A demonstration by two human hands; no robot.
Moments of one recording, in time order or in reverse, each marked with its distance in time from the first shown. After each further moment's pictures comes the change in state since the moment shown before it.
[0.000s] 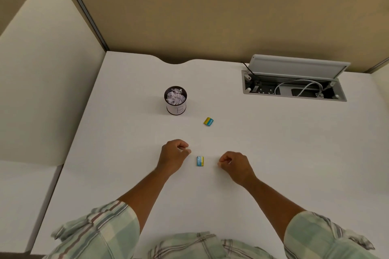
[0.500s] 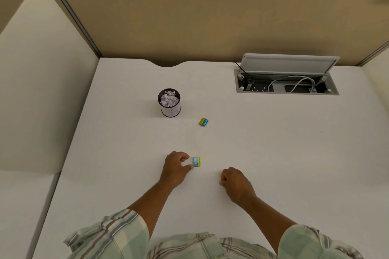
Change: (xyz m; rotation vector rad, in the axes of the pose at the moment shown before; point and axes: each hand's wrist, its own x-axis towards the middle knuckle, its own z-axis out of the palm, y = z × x) left_hand -0.028 -0.014 0.027 0.131 -0.093 0.060; right_hand -0.039 0.041 0.028 -0.390 -0.057 -0.035
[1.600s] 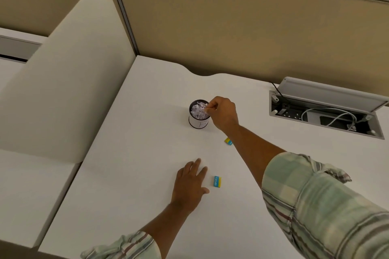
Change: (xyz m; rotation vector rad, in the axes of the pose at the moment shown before) left_hand 0.002 -0.031 0.004 0.630 0.015 0.176; right_hand 0.184 -0.223 -0.148 0.345 0.289 -0.183
